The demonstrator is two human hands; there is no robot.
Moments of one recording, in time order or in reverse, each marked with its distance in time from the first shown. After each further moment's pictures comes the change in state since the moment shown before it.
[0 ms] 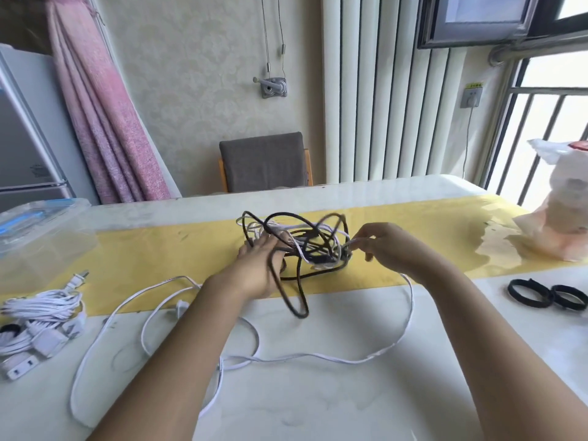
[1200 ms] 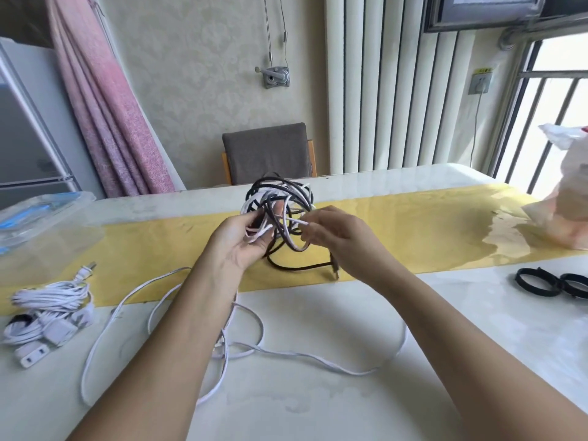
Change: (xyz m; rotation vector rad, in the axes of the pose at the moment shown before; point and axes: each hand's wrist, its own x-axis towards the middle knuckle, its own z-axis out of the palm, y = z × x) left_hand -0.001 0.002 -0.031 -2.429 0.227 -0.390; right_hand -0.007 -0.027 0.050 0.306 0.063 -0.428
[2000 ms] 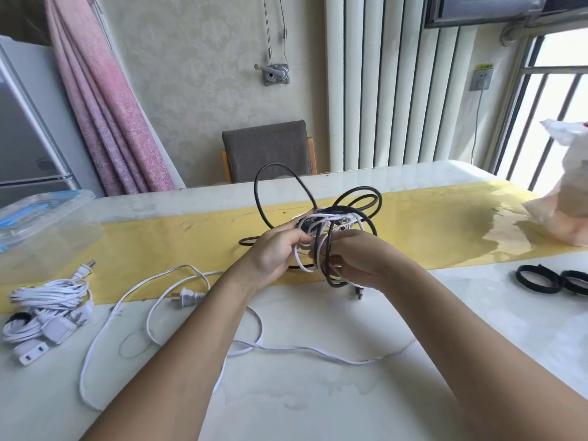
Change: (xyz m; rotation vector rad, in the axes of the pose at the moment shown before) left_hand 0.005 -0.046 -0.007 0.782 -0.366 0.121; right_hand -0.001 0.011 0.001 0.551 -0.136 0.579
